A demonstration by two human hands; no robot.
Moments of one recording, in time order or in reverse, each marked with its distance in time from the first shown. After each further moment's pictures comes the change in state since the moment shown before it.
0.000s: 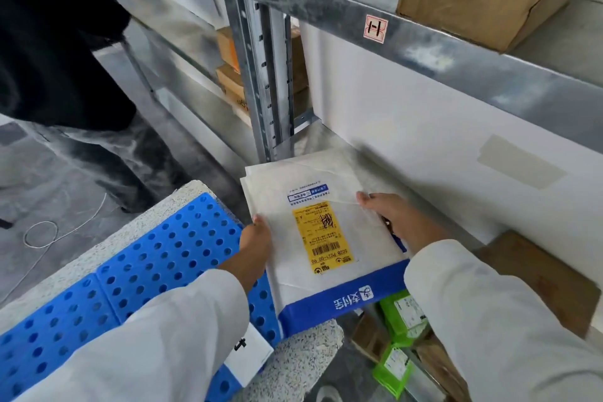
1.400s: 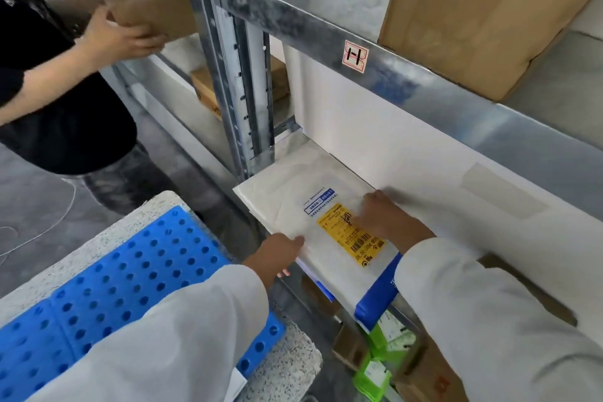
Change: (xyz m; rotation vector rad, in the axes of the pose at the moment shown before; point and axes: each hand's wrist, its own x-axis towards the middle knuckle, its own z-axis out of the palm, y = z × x) left_hand -0.003 0.038 0.058 0.550 -0.404 0.095; right_hand 0.046 -0.009 -0.032 -0.983 0.111 -0.219
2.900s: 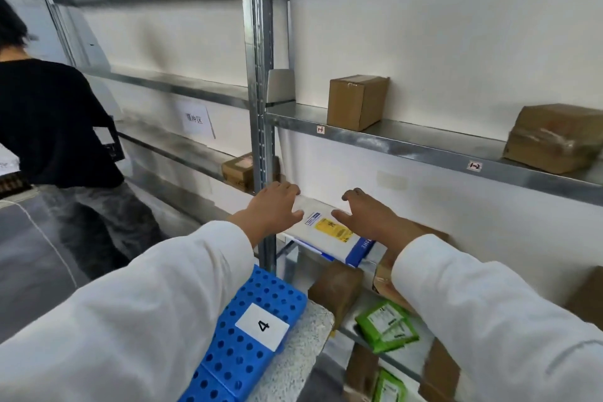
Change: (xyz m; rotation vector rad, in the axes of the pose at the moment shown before) left_hand -0.343 -0.081 -0.088 0.850 0.579 0.948; right_hand -0.405 -0.106 -0.016 0.029 0.566 -0.165
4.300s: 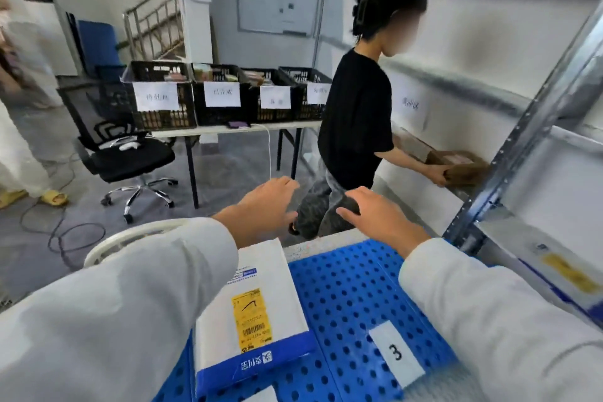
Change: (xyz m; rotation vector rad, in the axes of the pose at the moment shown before) left_hand -0.464 -0.366 -0.074 -0.045 0.068 -0.501; right_hand -0.094 -0.523 0.134 -0.040 -0.135 -0.643
